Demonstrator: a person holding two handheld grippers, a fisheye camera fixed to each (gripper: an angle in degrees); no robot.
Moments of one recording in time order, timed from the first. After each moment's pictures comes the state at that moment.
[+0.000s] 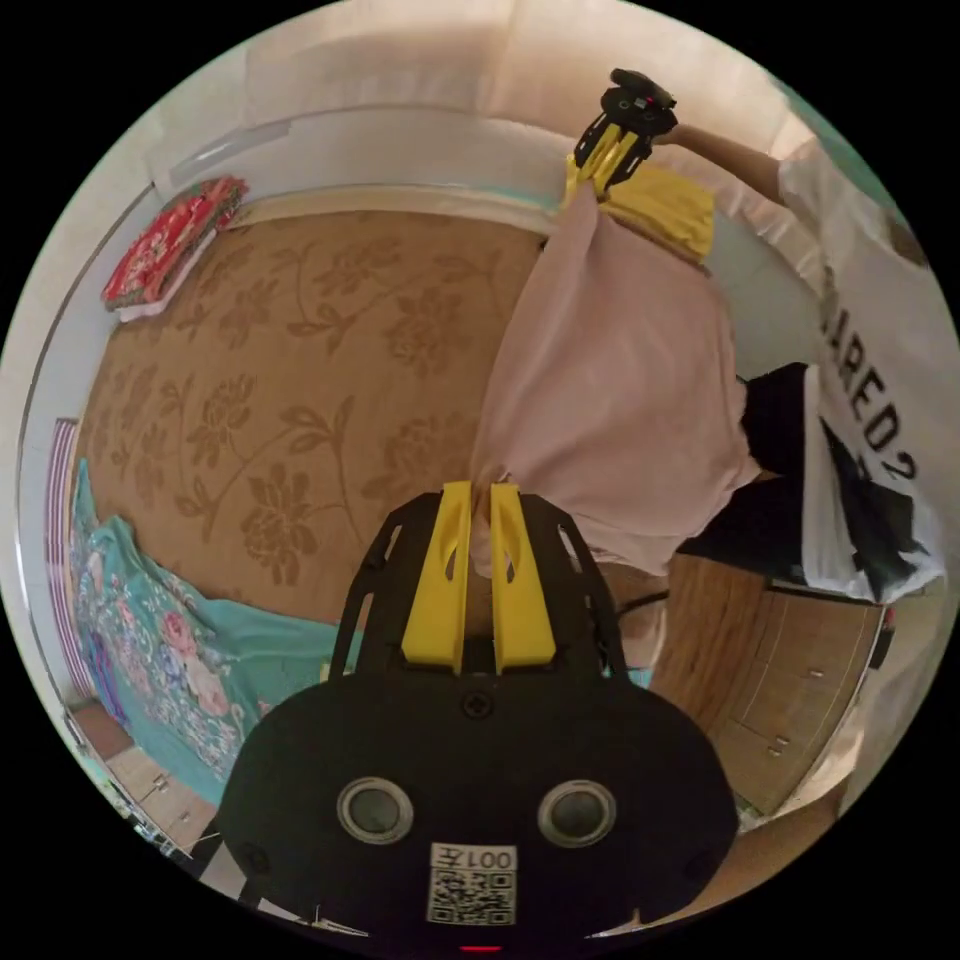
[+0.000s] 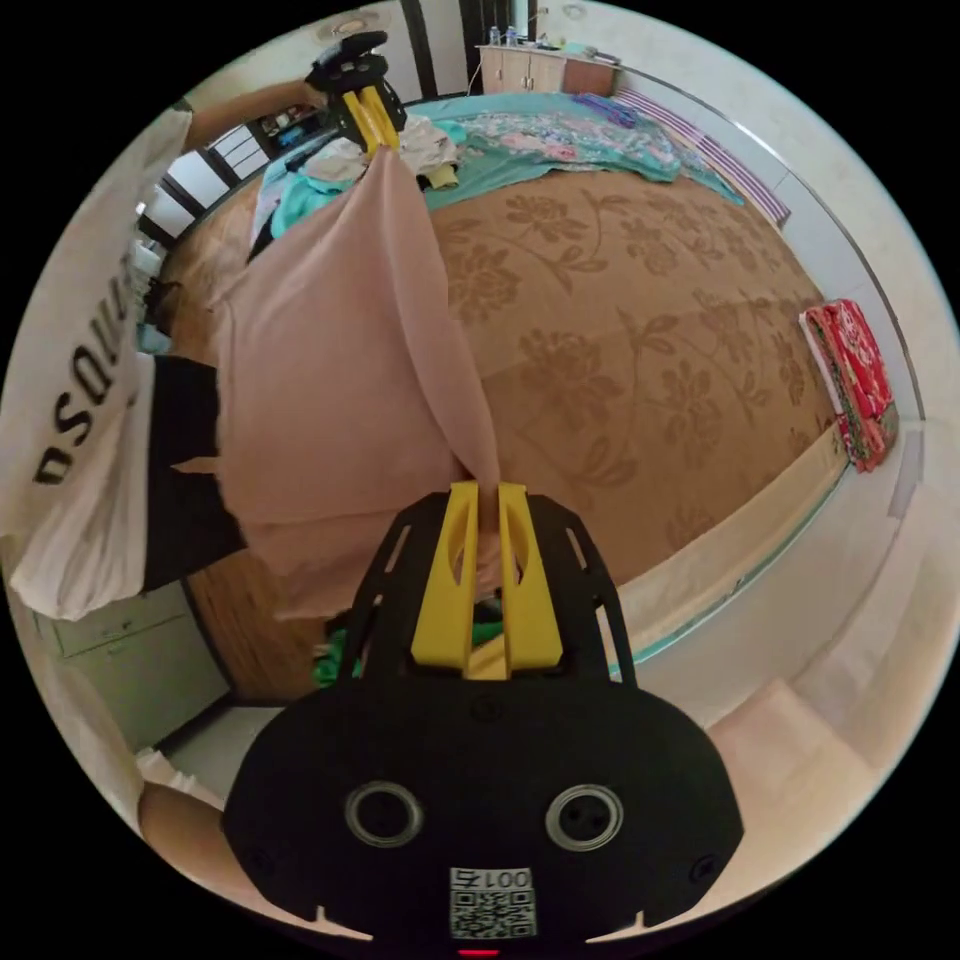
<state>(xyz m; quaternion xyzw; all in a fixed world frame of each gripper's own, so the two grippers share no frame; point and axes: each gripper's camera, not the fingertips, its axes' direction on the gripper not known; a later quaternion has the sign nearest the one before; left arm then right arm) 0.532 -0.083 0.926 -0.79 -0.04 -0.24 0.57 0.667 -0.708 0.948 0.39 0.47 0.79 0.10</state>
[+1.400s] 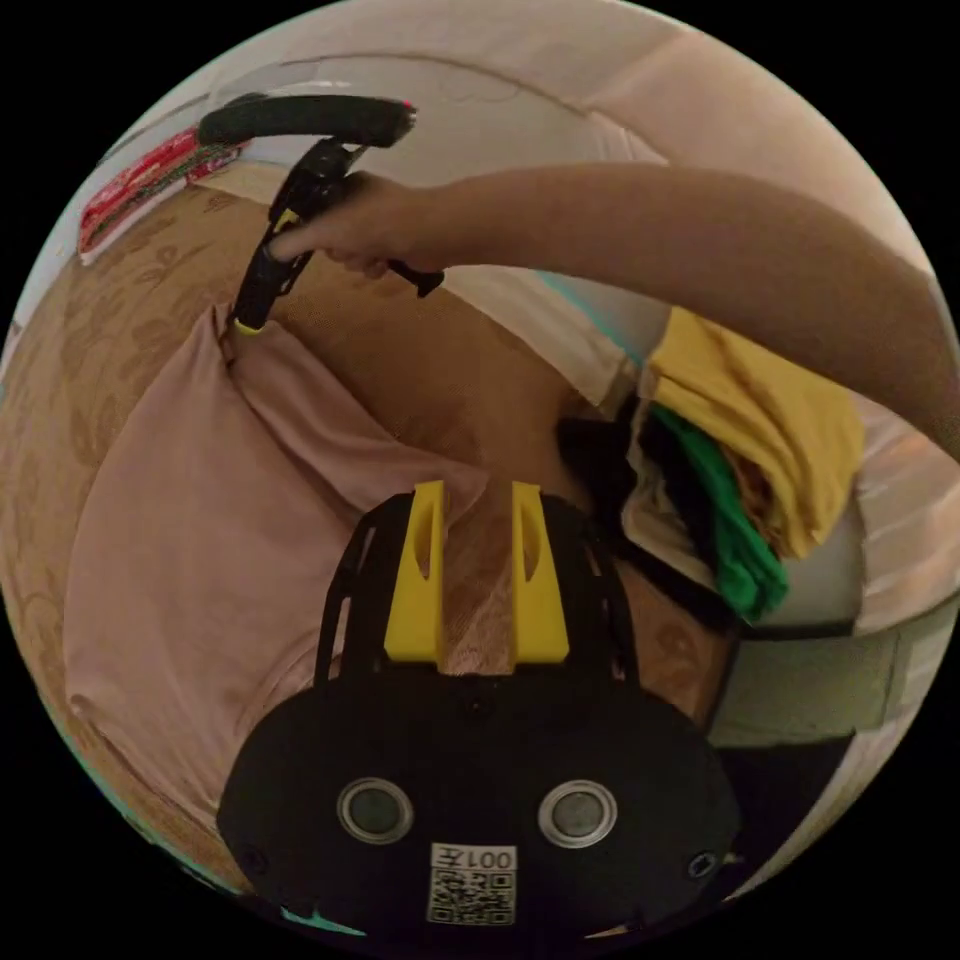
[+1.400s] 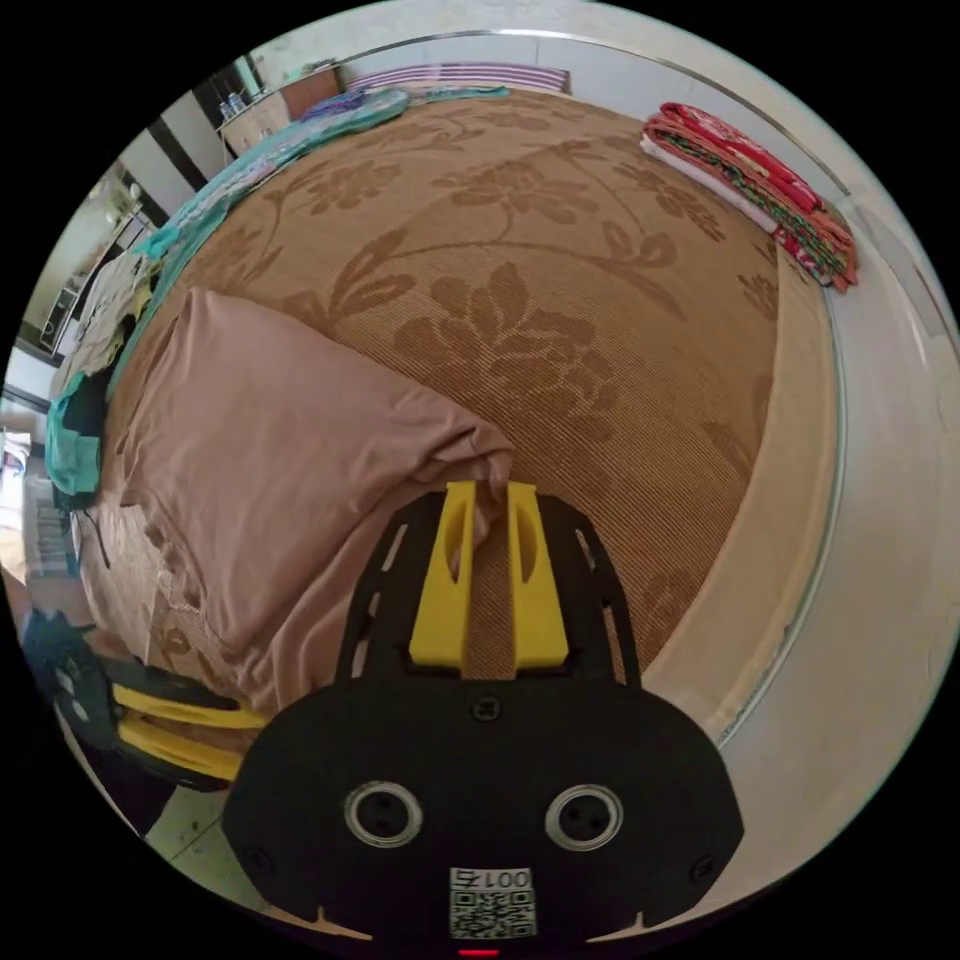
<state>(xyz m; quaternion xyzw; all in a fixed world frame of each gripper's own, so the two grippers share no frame) 0.511 0.168 1.103 -0.67 -0.18 -0.38 0.61 0.451 -0.350 1.115 0.49 0.40 0.77 -0.12</state>
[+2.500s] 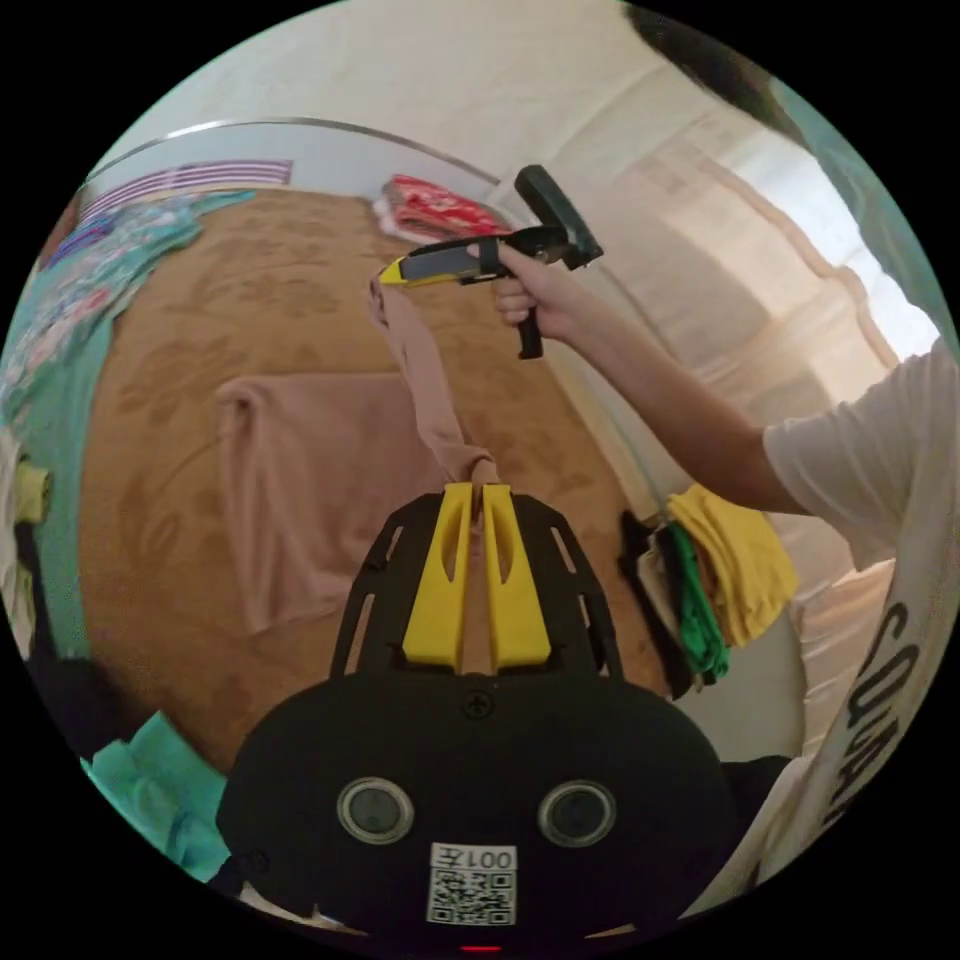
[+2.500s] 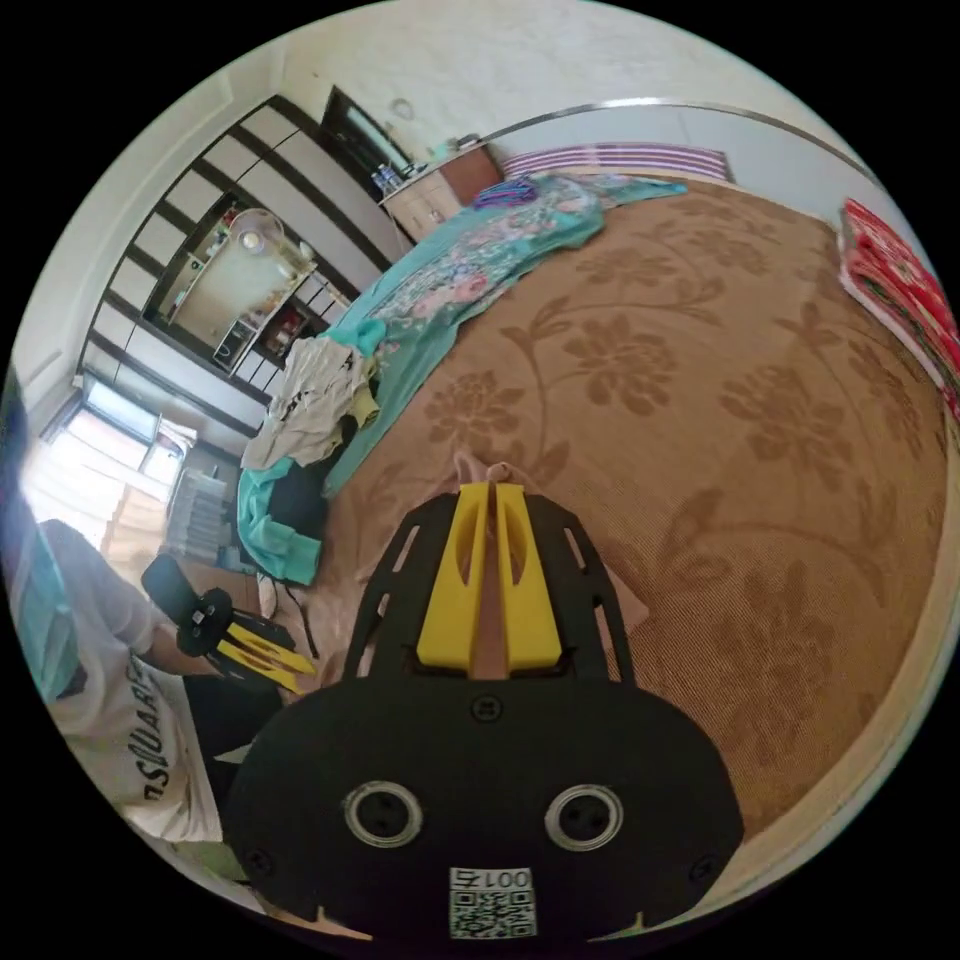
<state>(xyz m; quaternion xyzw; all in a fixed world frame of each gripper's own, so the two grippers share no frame) 0.681 0.106 0.739 -0.45 -0.44 -0.48 0.61 0.452 -0.270 0.863 0.62 0.53 0.58 -0.01</state>
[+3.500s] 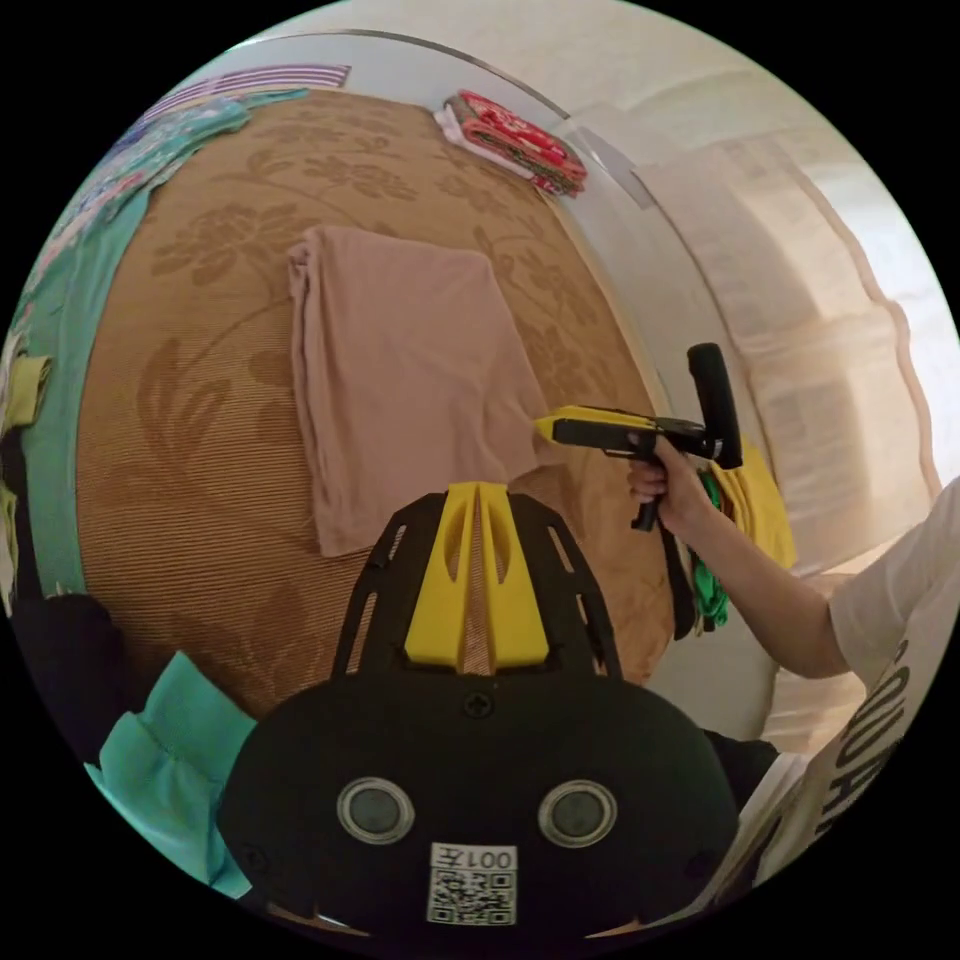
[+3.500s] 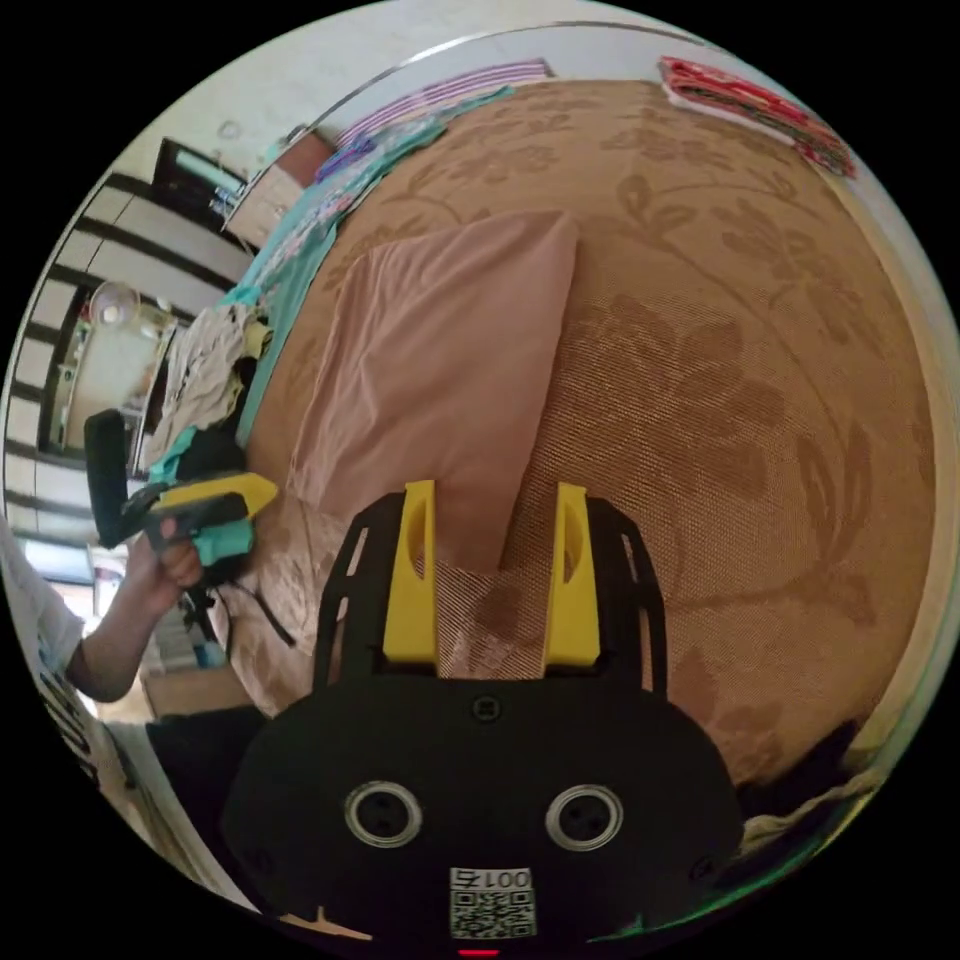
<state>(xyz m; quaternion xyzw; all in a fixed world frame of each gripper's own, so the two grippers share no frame) 0.788 0.233 0.537 -0.49 -0.38 -0.57 0.55 0.876 -0.348 0.891 0.65 0.37 0.63 -0.20</state>
